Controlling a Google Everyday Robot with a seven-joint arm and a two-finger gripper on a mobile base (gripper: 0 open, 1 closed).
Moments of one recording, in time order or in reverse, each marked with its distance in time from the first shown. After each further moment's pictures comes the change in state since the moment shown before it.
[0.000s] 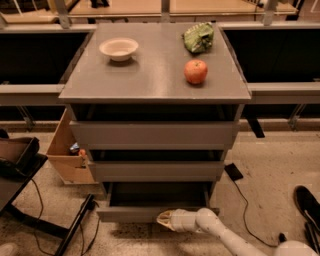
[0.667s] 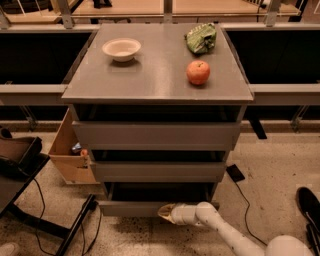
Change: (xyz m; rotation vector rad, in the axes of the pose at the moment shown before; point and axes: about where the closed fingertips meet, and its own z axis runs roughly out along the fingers) arm -0.006 -0.029 0.011 0.013 -0.009 -0.009
